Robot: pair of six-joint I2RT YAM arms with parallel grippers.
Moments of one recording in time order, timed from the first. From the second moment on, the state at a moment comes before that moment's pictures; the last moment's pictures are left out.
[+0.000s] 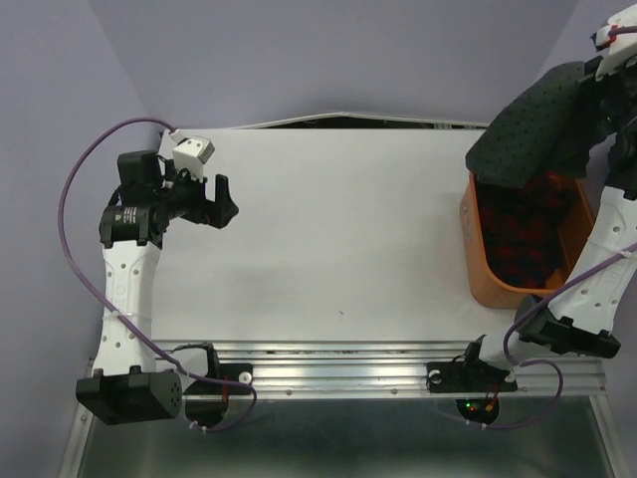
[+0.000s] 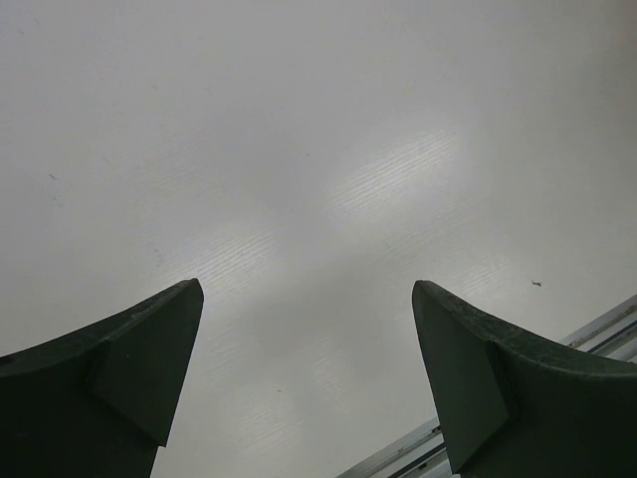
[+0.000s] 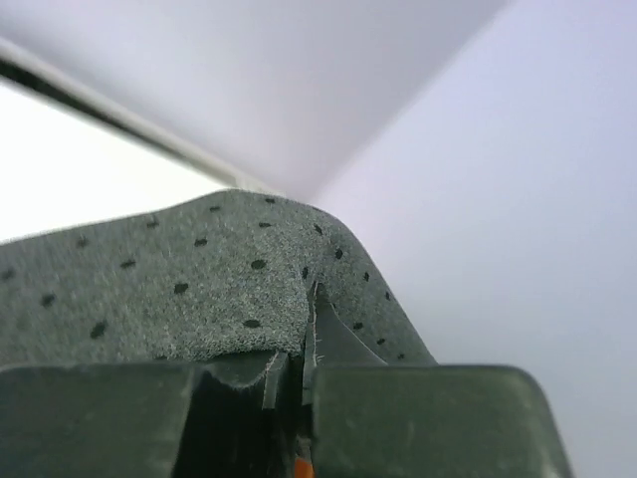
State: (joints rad) left arm 0.07 1.11 1.32 -0.88 0.53 0.23; right arm -0.40 1.50 2.25 -0.92 -0.40 -0.64
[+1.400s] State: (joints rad) left arm -0.06 1.22 1.17 -0.69 0.45 0.46; right arm 0.40 1.95 1.45 0.03 -0.48 0.30
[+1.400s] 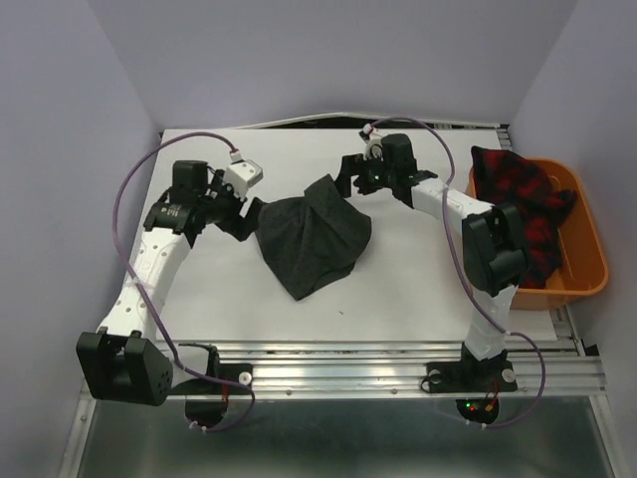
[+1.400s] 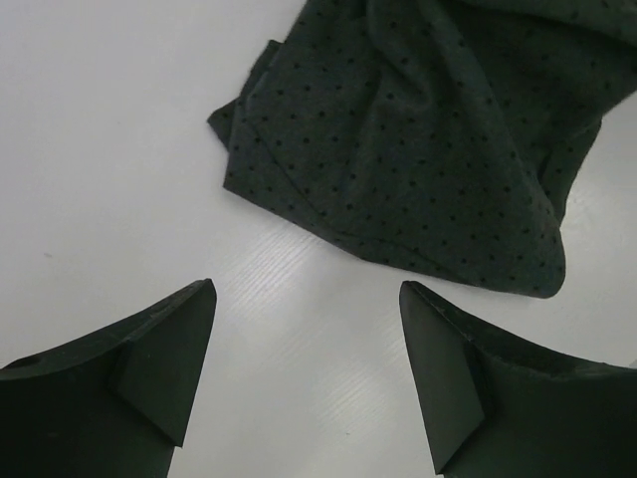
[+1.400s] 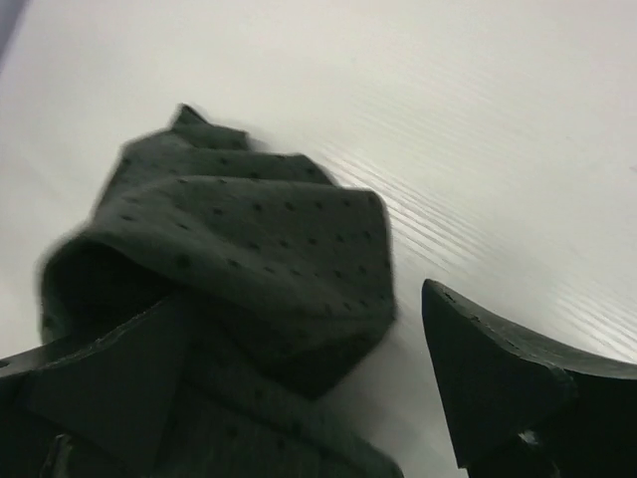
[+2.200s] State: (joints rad) left arm -0.35 1.72 1.07 -0.45 0.33 0.27; right arm 0.34 1.72 1.36 -0.68 -0.61 -0.13
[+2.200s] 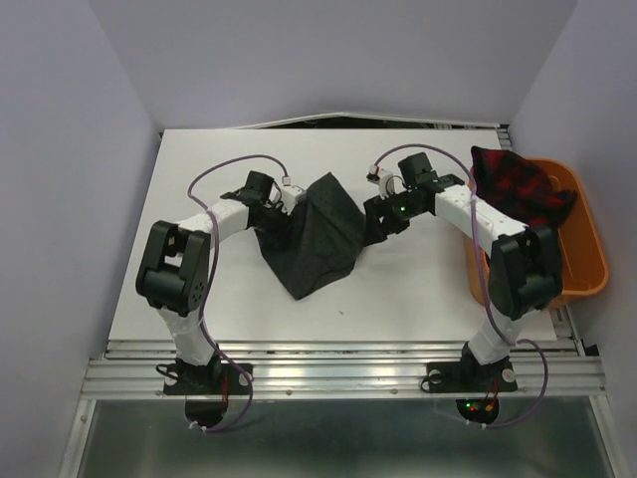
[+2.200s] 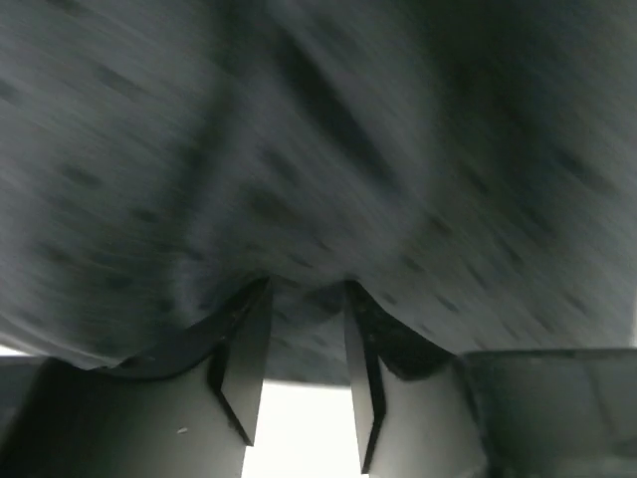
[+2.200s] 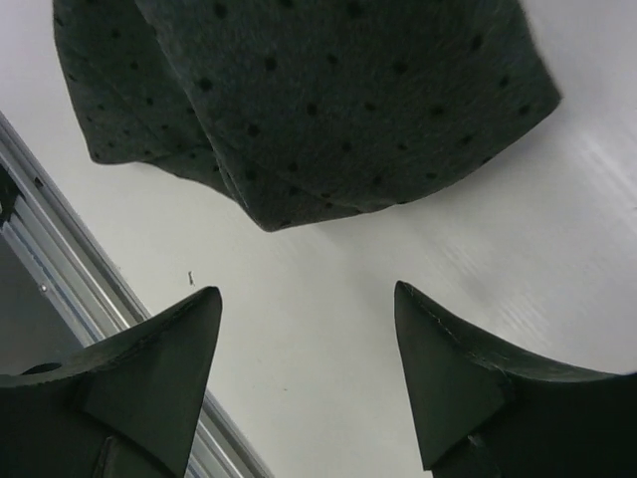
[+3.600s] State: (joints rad) left arm -0.15 1.15 0.84 -0.53 0.44 0.43; right arm 0.55 1.82 1.82 -0.44 -0.64 0.36
